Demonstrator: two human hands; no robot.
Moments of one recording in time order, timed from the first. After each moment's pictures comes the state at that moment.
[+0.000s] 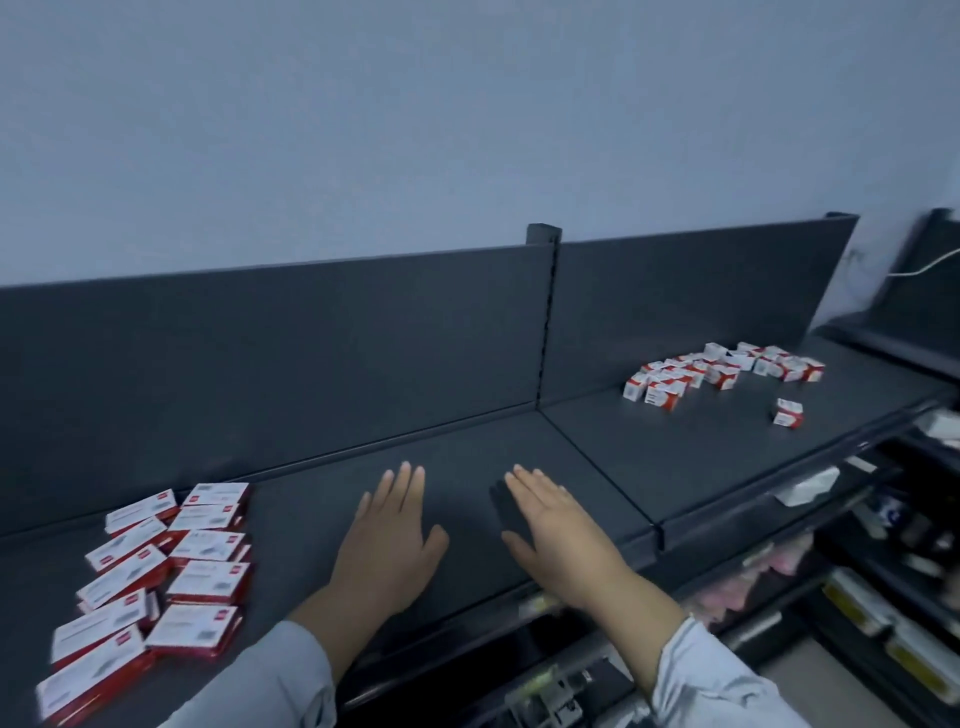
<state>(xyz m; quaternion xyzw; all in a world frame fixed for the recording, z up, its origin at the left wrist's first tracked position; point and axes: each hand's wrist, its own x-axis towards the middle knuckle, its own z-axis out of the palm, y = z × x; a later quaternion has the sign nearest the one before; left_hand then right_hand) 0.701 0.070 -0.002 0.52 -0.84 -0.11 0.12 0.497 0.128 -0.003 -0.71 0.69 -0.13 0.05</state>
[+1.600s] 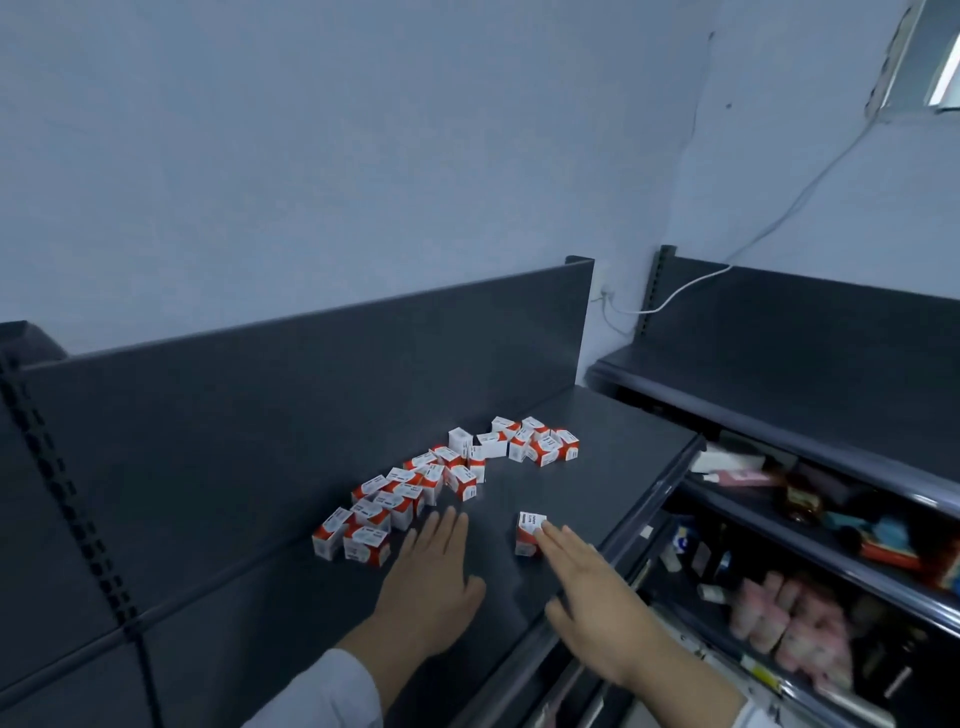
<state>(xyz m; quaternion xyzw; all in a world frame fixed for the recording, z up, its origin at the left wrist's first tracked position) 0.146 -0.016 0.013 0.31 -0.94 -0.13 0.04 0.006 0.133 0.020 -0.57 0.81 -0.14 0.06</state>
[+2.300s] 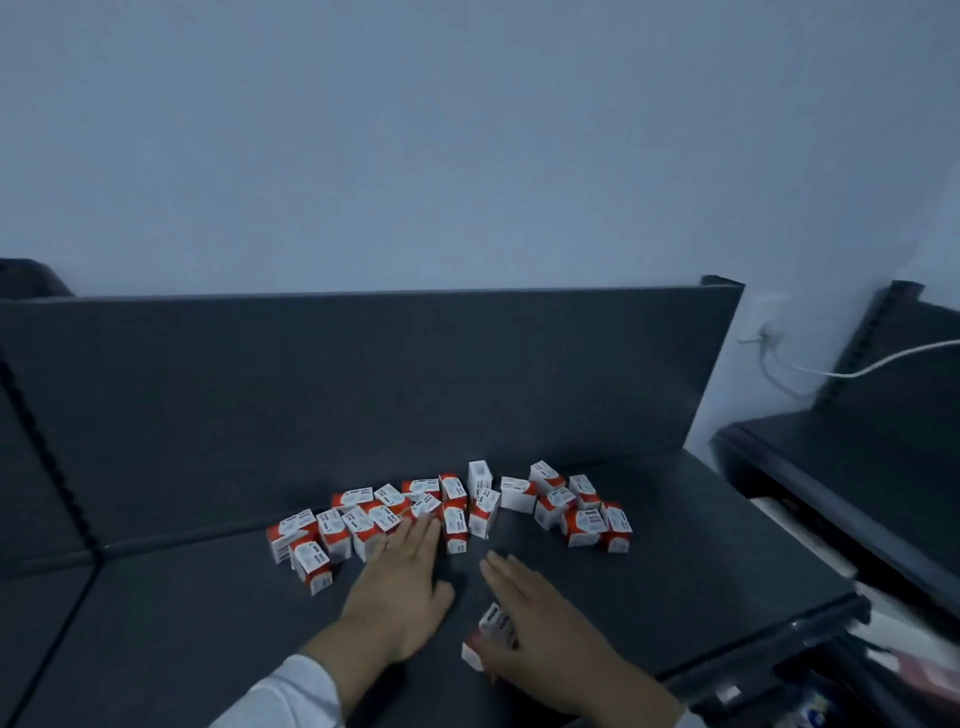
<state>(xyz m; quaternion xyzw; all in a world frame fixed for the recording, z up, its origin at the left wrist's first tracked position) 0.032 -0.065 -0.019 0.51 -0.85 -0.13 0.05 -0.145 0.014 -0.008 -0.75 0.63 -0.08 0.18</state>
